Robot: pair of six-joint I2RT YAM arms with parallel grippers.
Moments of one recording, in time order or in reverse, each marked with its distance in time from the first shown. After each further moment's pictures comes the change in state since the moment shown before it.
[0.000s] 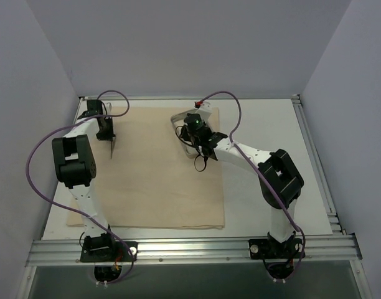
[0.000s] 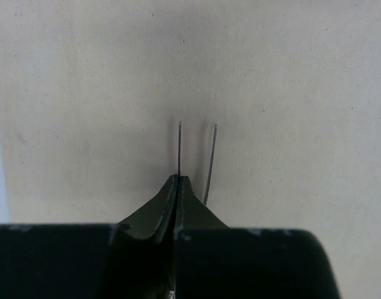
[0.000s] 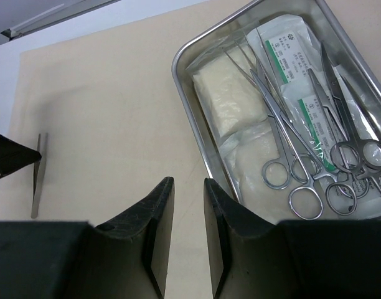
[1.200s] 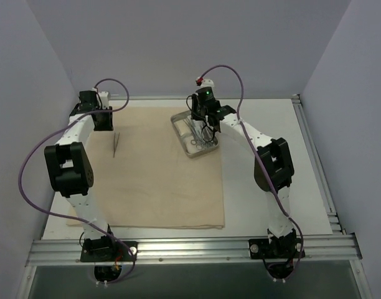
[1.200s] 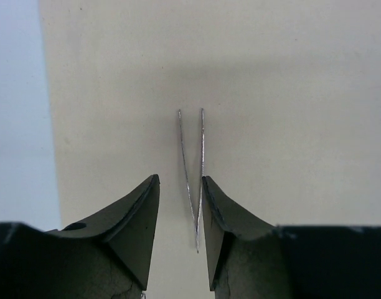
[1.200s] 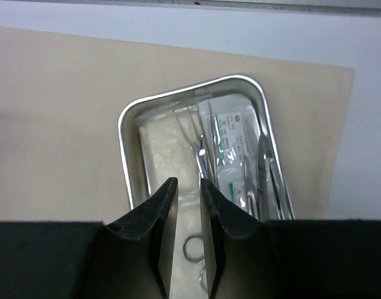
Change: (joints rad) left arm 0.000 -0.143 0.000 -0.024 0.050 0.086; right arm -0.179 0.180 0.372 -0.242 -0.213 -0.320
